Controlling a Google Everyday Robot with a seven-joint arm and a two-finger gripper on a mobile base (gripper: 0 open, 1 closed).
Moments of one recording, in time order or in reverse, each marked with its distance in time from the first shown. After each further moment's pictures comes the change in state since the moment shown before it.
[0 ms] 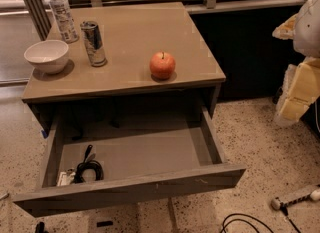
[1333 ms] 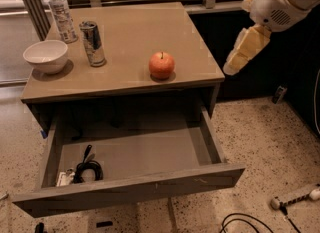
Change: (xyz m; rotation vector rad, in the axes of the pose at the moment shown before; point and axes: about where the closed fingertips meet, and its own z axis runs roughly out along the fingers) arm -0.065 -0.118 0.053 0.106 -0.276 0.065
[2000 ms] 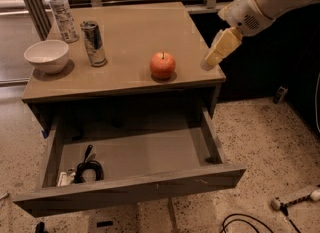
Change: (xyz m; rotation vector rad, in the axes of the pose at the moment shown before) arm -0.024 -0.020 0.058 -0.087 -0.147 0.062
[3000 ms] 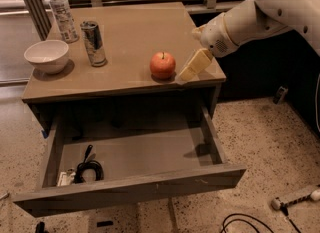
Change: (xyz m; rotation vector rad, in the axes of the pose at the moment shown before) arm -0.020 0.022 0.077 -0.106 -0.172 -0.007
